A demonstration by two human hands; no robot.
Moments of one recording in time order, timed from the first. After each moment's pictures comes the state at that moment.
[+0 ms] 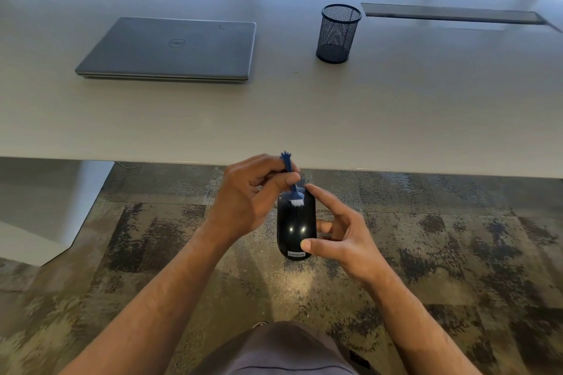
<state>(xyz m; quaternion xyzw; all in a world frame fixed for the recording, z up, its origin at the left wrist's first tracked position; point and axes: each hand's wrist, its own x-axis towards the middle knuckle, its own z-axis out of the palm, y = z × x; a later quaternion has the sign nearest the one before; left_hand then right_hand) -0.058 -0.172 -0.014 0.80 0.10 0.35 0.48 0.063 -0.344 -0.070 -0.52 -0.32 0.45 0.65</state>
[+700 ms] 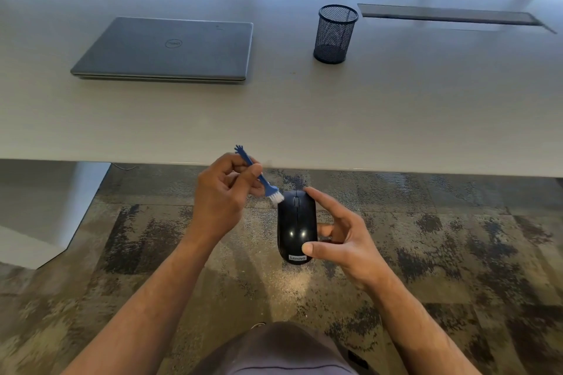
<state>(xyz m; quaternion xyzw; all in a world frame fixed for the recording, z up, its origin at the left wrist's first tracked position) -0.074 -0.166 -0.021 0.69 0.29 0.36 0.56 0.063 -0.350 -0.071 -0.53 -0.32 0.45 0.64</state>
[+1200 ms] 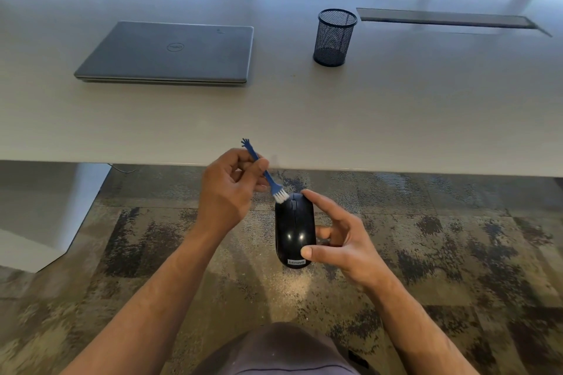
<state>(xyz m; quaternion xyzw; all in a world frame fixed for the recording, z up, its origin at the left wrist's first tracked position) -0.067 -0.165 -0.016 0.68 0.29 0.35 0.58 0.057 -0.351 -0.068 -0.53 -0.32 0.46 0.63</state>
